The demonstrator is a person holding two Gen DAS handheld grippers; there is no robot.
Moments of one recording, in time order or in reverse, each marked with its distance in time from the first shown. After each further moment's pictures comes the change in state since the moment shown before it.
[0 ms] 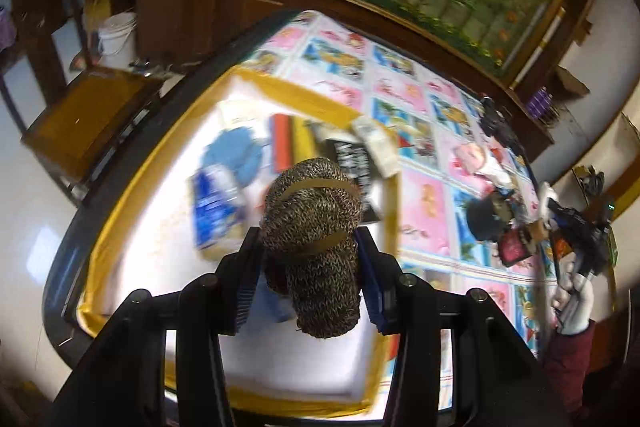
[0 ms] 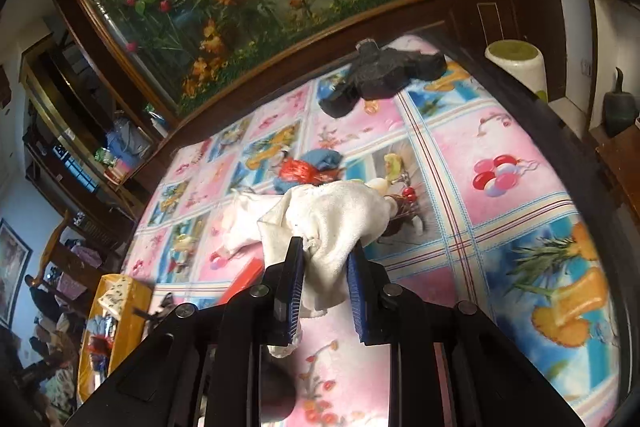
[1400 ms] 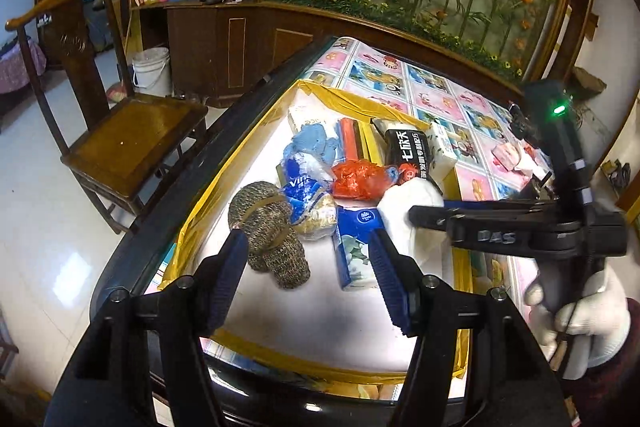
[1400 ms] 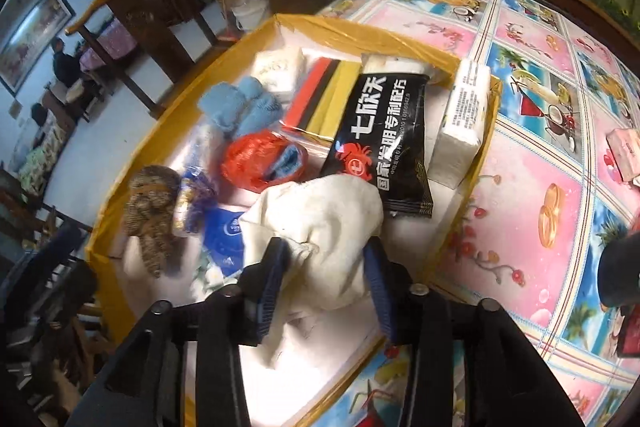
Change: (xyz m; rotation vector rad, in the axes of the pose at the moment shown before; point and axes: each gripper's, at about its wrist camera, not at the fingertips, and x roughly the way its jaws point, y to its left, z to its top) left arm -0.029 0.035 -0.043 0.067 -0.153 0.121; right arm 0.129 0.385 -0.163 -0.583 0.529 0.118
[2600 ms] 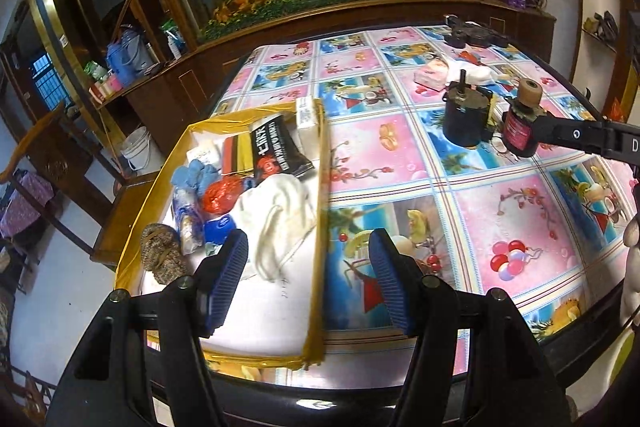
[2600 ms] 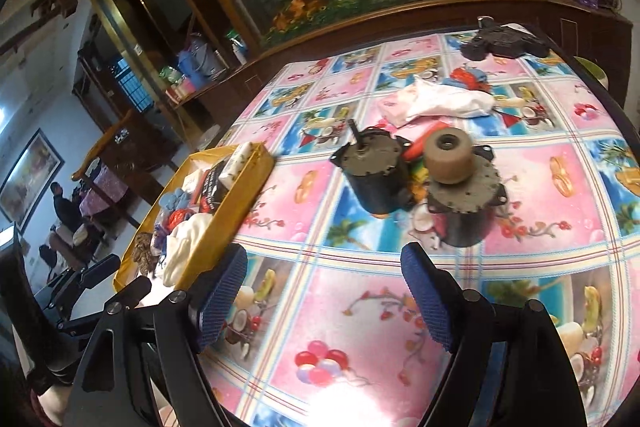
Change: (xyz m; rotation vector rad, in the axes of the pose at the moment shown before) left arm -0.019 -0.180 -0.039 0.443 -0.013 0.122; right arm -0.196 -0.175 -0.206 0.340 -0.412 0.011
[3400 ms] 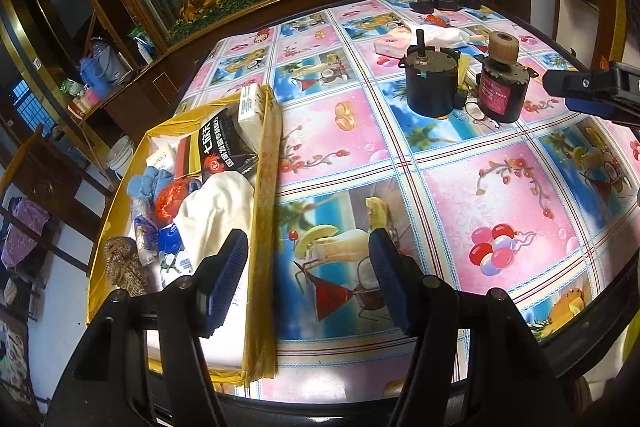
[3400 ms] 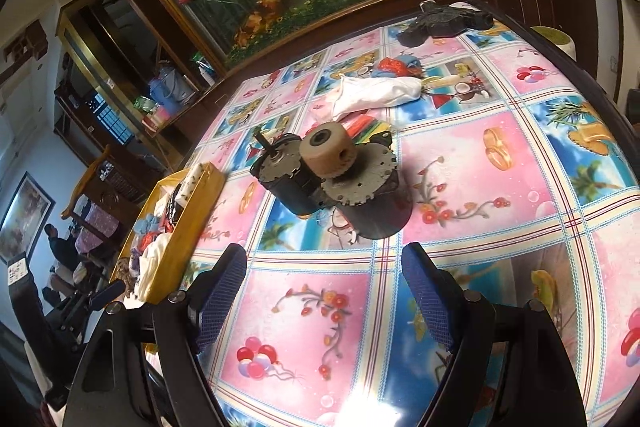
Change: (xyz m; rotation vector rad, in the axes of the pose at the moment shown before) left arm 0.026 -0.045 0.002 0.107 0.059 -0.028; right arm -0.017 -0.071 -0.004 0.126 -0.017 -0.031
